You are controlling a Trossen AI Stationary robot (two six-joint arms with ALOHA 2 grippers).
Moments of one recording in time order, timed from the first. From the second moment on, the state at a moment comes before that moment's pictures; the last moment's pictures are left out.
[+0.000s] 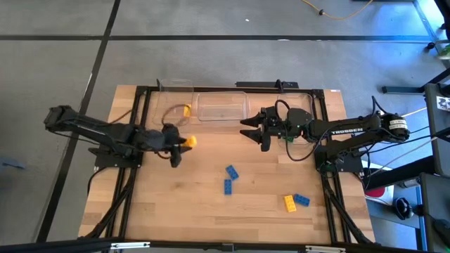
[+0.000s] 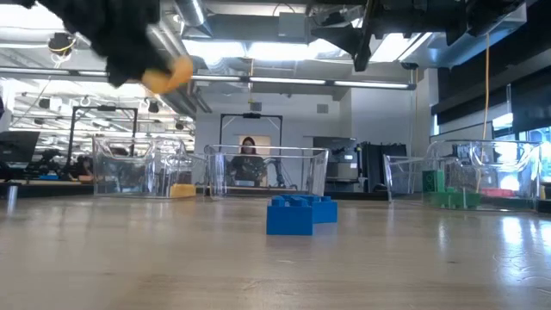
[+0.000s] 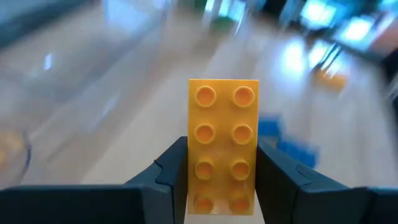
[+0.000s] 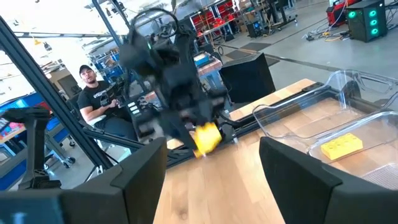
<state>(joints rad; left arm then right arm) -0.20 0.83 0.58 -0.26 -0.39 -0.54 -0.09 1.23 0.68 0.55 -0.05 0.45</state>
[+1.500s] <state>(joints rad) -0.21 0.75 0.59 -0.06 -0.43 -0.43 -0.09 1.23 0.68 0.55 -0.05 0.46</state>
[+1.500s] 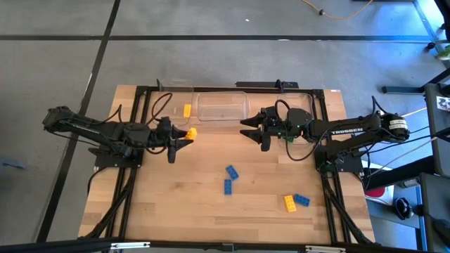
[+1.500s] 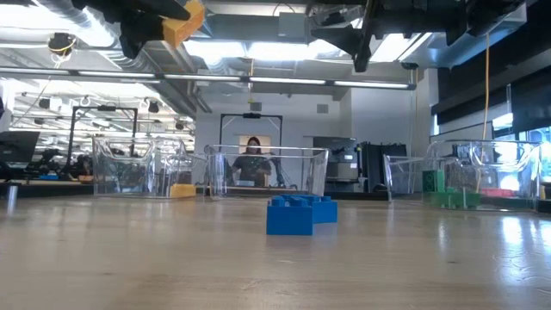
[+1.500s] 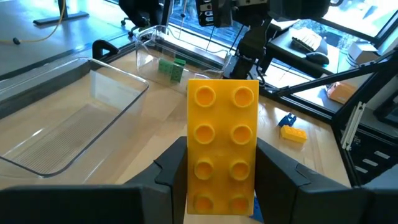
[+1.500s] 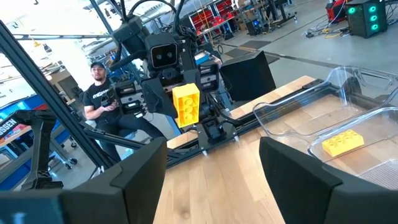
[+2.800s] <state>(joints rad) -0.21 0.66 0.59 -0.05 -0.45 -0.39 -0.09 1.23 0.68 0.55 -0.05 0.46</state>
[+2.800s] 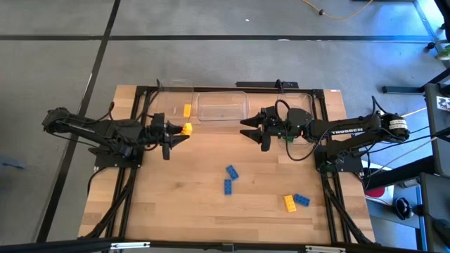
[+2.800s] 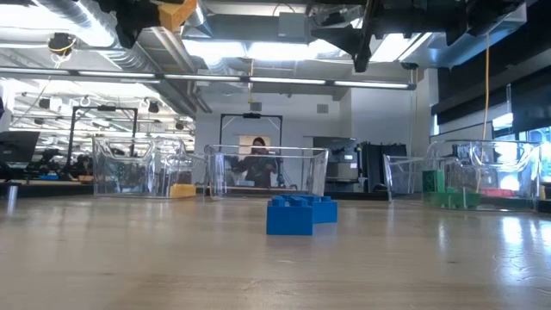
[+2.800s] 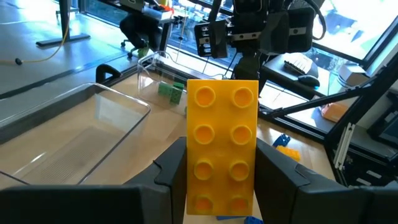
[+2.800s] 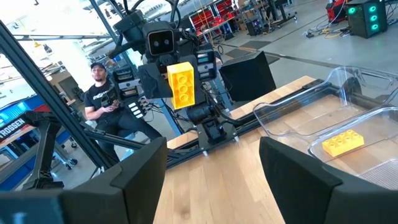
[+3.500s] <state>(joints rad) -0.21 0.66 0.59 -0.05 -0.45 -0.38 -0.09 1.23 0.68 0.55 -0.05 0.47</state>
